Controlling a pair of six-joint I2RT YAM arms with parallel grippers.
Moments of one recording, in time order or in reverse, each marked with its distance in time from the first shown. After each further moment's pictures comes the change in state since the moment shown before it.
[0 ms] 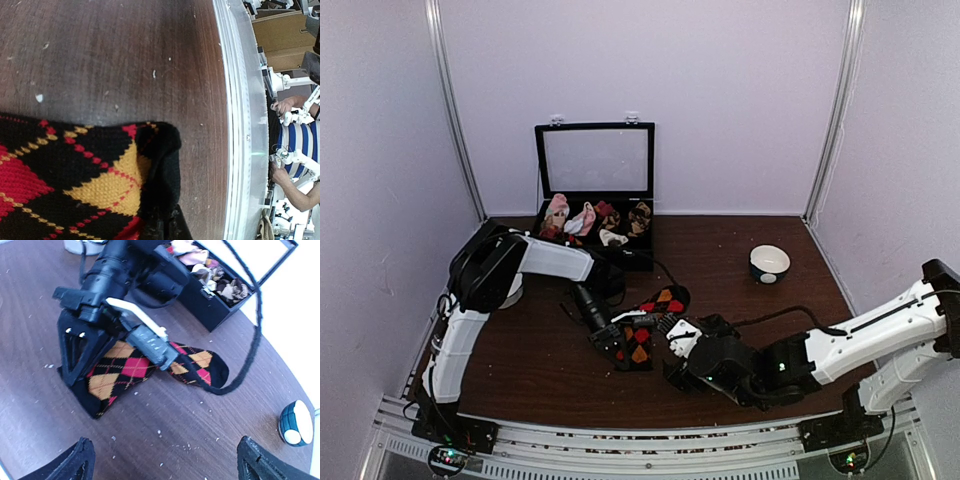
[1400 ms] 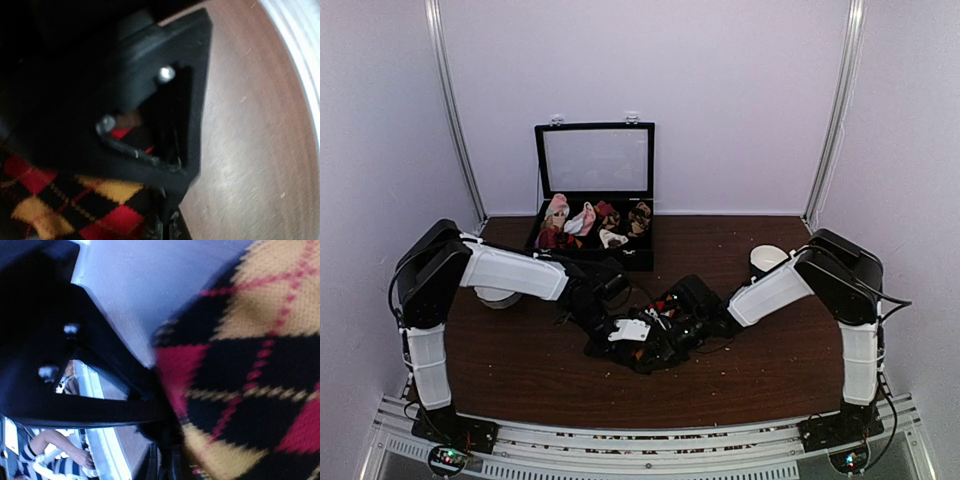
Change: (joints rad) left arm -0.148 -0.384 -0.385 0.568 -0.498 0.117; right arm -0.560 0.618 0.277 0.168 -1.601 0.502
